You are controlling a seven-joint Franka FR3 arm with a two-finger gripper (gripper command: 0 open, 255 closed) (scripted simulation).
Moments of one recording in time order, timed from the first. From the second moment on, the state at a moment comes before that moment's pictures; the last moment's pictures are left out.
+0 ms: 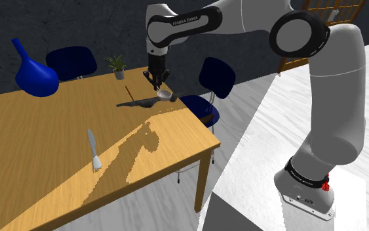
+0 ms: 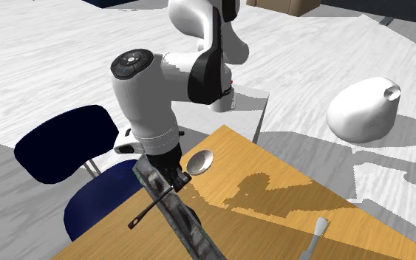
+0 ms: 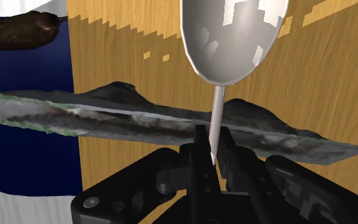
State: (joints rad) arm -0.05 0.49 0.25 -1.39 -0.01 1.91 0.53
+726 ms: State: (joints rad) arm -0.05 0.51 0.24 -1.47 -0.01 2.01 0.52
